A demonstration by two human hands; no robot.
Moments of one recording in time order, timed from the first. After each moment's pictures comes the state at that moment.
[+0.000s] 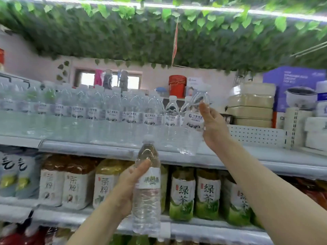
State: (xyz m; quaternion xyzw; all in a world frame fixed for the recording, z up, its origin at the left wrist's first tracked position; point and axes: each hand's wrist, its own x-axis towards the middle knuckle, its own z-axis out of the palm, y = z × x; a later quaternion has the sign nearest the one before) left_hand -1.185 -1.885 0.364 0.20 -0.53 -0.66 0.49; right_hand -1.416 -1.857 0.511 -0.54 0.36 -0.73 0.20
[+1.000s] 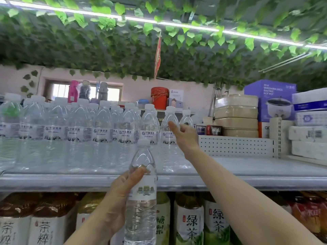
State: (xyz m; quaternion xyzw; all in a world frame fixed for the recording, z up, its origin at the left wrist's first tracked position) left_hand -1.169 -1.961 0.403 0.12 -0.55 -0.70 0.45; right_hand -1.389 -1.991 0.519 -0.53 0.53 -0.66 0.01
